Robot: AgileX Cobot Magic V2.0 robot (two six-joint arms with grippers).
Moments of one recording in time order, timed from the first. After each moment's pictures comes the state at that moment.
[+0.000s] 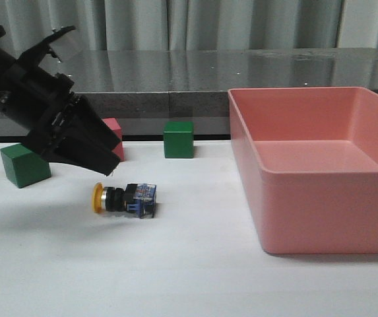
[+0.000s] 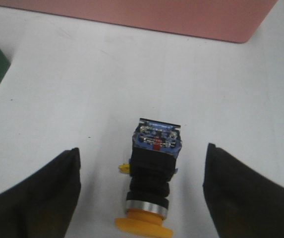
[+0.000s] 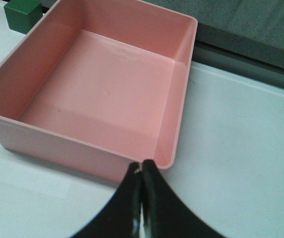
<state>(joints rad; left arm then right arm) -0.13 1.95 -1.22 -1.08 0.99 2.00 0.17 0.43 -0.57 -0.11 0.70 -0.11</state>
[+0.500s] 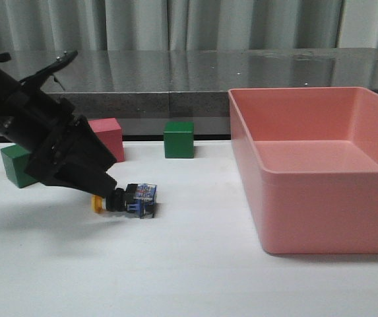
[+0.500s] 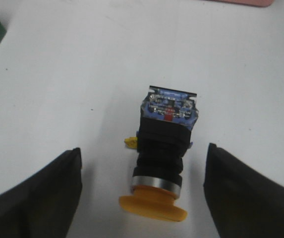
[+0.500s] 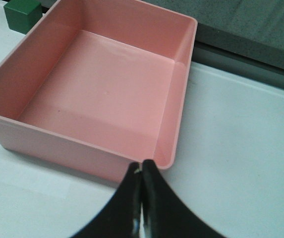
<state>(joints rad) -0.13 2.01 -1.20 -1.10 0.93 2.06 0.17 0.43 -0.57 -0.11 0.70 -0.11</state>
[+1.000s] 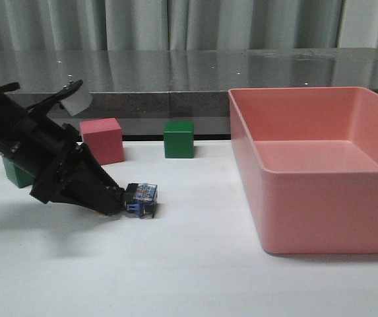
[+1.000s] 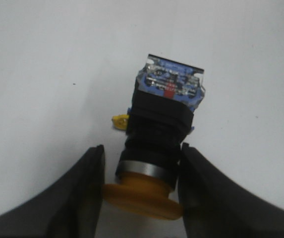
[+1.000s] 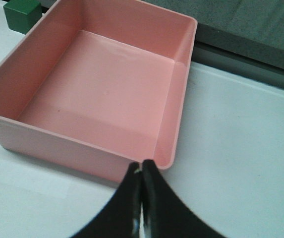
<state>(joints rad) -0.13 2.09 -1.19 -1.12 0.93 2.06 0.17 0.43 -0.57 -0.11 0.70 -0.11</state>
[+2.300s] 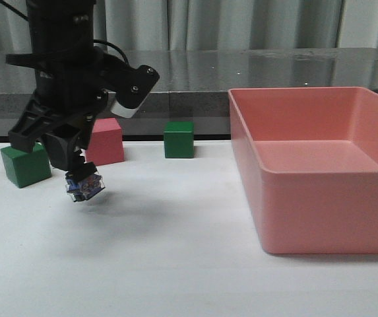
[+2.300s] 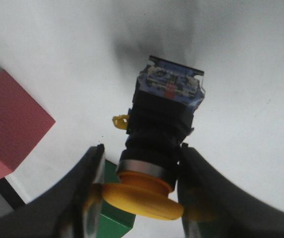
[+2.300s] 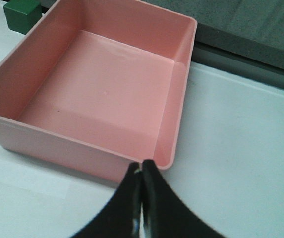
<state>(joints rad) -0.56 1.94 -1.48 0.41 1.02 1.04 0.17 0.43 -0.57 -0.11 0.70 -0.11</state>
